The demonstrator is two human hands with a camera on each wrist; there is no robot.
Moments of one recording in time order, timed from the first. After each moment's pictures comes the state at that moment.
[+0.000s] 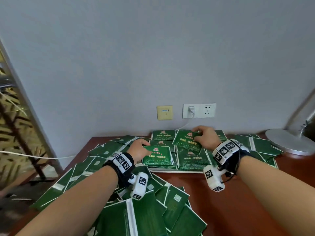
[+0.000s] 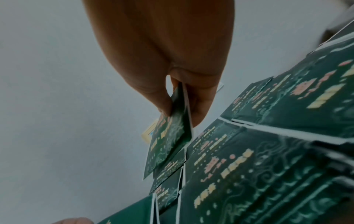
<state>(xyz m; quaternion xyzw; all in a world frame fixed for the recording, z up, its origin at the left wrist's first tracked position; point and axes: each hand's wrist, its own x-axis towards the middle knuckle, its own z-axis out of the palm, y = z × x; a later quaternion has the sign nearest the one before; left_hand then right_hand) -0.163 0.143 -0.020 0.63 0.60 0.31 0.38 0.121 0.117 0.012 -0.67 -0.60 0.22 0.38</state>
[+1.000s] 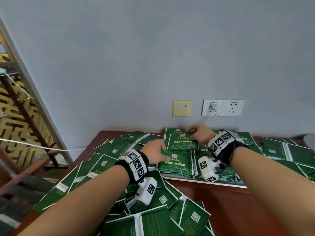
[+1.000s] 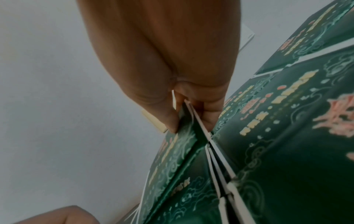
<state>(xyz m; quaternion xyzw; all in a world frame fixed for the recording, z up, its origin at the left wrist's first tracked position) -0.162 0.181 -0.027 0.77 0.58 0.12 0.23 0.064 0.215 0.000 -0.66 -0.63 0.32 0.25</state>
